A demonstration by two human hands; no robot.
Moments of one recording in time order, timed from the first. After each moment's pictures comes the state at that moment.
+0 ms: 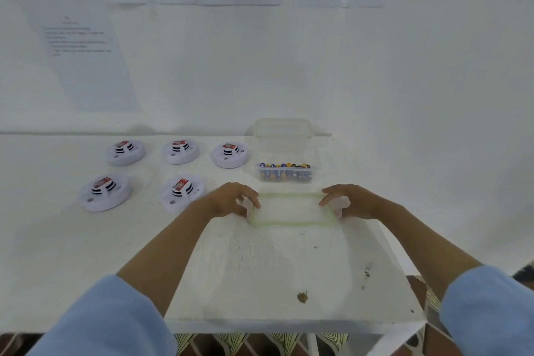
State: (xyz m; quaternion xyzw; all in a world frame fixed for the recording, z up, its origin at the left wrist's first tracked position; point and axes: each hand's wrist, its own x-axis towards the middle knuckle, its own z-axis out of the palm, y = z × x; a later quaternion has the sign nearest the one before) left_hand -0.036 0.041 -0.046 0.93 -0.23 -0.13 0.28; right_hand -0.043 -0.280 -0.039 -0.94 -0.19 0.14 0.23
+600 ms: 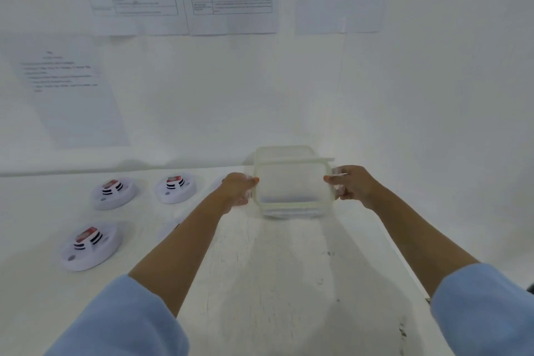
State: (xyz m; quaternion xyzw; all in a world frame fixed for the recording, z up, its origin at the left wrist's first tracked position) left_hand 0.047 0.026 -0.001 0.76 0.05 -0.11 0.64; right_hand 0.027 -0.239 0.012 -0.79 0.07 0.03 0.61
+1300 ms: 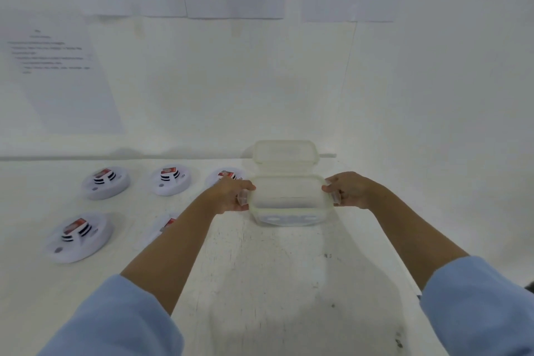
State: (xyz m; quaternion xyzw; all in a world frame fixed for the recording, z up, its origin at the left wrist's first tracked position) left_hand 0.047 0.024 -0.005 0.67 0.15 -0.20 0.70; right_hand 0.050 -0.239 0.002 -0.76 0.12 0.18 0.61
